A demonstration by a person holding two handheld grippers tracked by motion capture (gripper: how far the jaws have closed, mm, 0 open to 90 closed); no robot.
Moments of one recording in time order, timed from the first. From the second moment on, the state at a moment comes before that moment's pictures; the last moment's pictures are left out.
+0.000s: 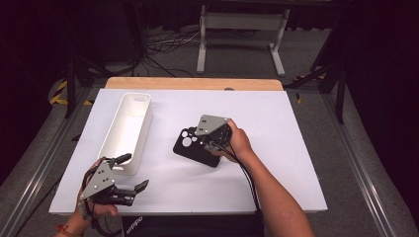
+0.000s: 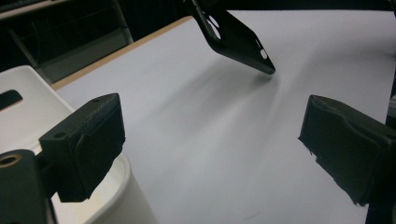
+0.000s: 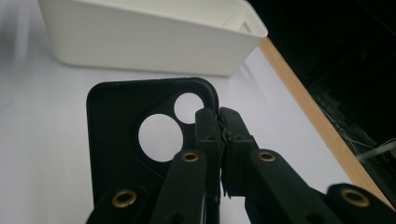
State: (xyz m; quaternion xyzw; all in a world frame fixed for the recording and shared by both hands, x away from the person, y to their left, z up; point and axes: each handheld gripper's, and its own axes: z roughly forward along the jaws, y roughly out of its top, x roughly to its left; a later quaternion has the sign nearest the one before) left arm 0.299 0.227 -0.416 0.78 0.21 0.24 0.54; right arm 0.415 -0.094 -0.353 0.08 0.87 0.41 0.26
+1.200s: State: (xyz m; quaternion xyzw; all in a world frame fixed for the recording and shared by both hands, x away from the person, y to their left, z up) left arm 0.365 0.119 -0.383 0.71 0.29 0.21 0.61; right arm 0.368 -0.123 -0.353 0.24 0.70 0.54 0.41
